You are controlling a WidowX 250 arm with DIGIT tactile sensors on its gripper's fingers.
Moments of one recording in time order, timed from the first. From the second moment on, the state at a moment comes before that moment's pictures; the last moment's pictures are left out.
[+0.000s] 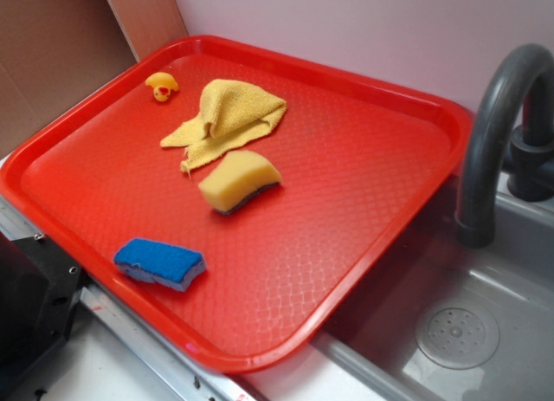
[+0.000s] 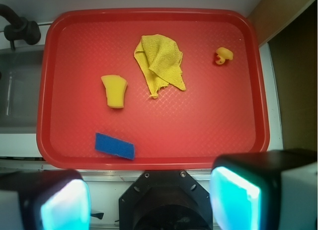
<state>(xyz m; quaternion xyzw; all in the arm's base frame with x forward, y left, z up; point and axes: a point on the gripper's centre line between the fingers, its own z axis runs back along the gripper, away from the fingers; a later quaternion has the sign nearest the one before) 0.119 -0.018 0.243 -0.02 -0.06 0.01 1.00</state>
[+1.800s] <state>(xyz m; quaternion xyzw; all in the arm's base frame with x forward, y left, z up) 0.222 0.115 0.118 0.08 -0.15 0.39 0.91</state>
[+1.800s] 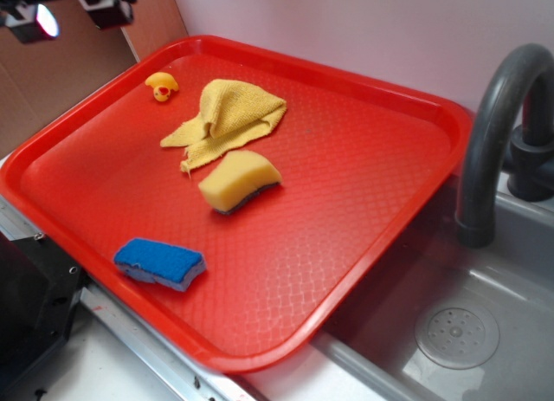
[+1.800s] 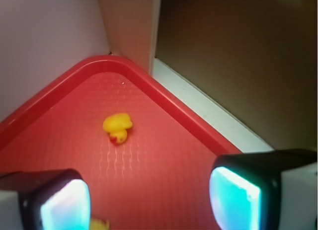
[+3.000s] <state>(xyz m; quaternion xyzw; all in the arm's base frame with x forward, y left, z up) 0.288 0.131 0.018 0.05 -0.09 0.34 0.93</state>
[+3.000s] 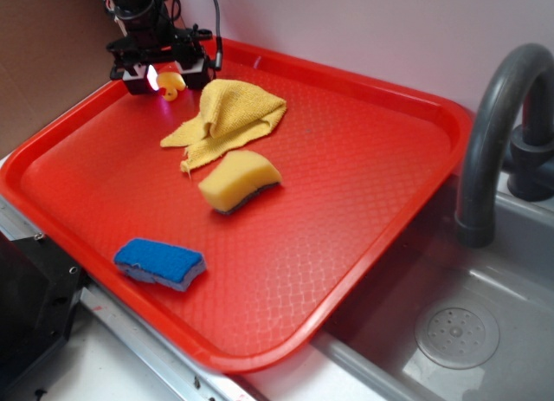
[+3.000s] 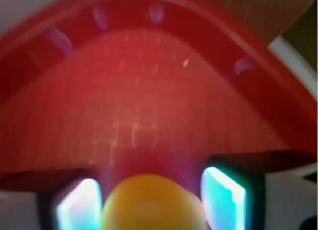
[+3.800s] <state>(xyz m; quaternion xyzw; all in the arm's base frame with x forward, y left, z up) 0.262 0.105 0.111 0.00 -0.13 0.34 0.93</state>
